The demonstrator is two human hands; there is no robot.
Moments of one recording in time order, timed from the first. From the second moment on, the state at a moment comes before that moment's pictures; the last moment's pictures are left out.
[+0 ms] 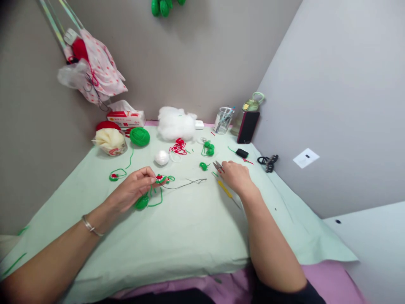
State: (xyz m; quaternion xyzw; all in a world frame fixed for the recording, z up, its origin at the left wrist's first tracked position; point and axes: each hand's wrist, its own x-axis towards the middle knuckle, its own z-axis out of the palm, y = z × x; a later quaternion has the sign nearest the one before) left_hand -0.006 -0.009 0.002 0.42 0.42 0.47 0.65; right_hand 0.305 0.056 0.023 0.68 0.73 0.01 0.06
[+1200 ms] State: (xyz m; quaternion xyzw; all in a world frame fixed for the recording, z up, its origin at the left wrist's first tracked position) left_hand -0.001 -0.014 0.002 0.41 0.33 0.45 0.72; right_hand 0.223 0.006 0.021 0.36 0.86 -0.26 -0.26
